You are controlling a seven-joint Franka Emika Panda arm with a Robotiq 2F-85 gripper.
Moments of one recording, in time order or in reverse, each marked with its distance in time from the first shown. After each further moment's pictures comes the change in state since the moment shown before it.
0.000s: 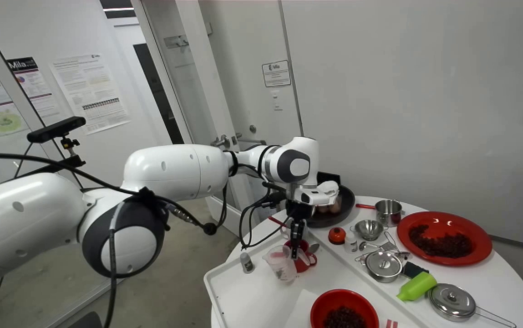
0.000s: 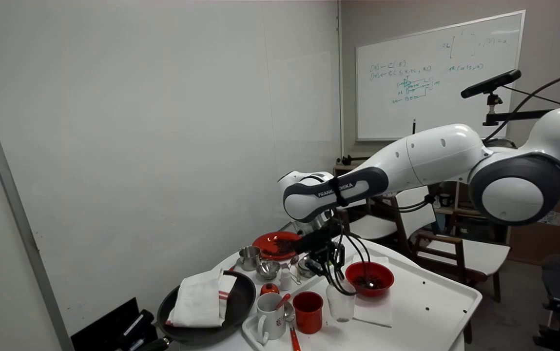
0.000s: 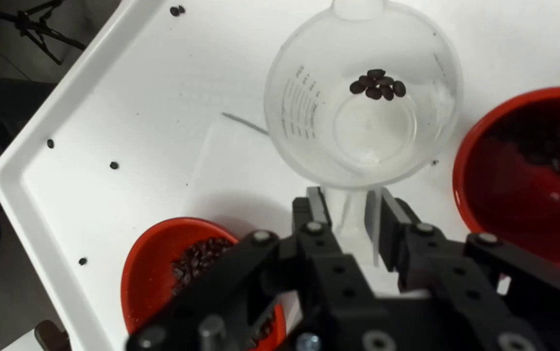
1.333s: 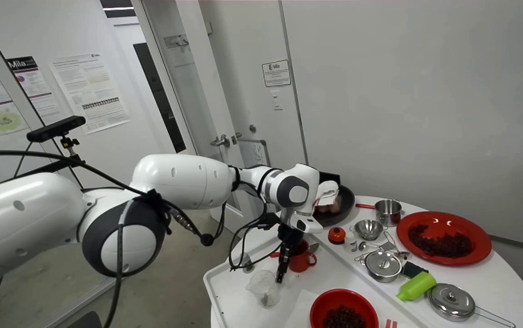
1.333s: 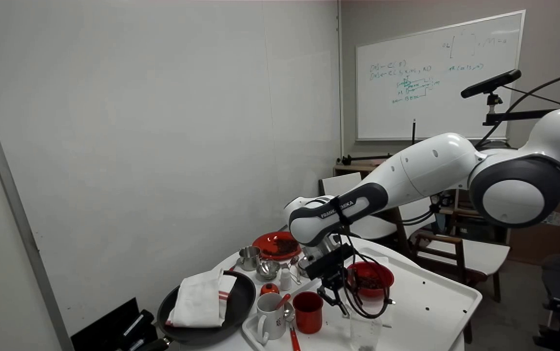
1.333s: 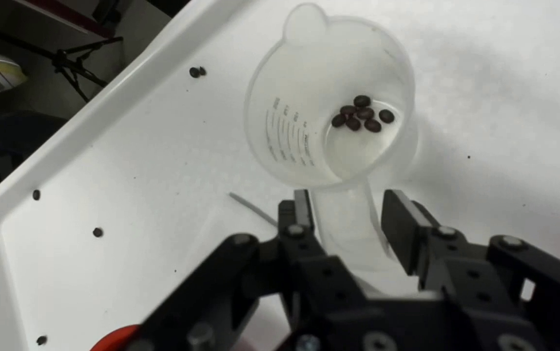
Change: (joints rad) arm 0.009 0.005 -0.014 -0.165 0.082 0.018 -0.088
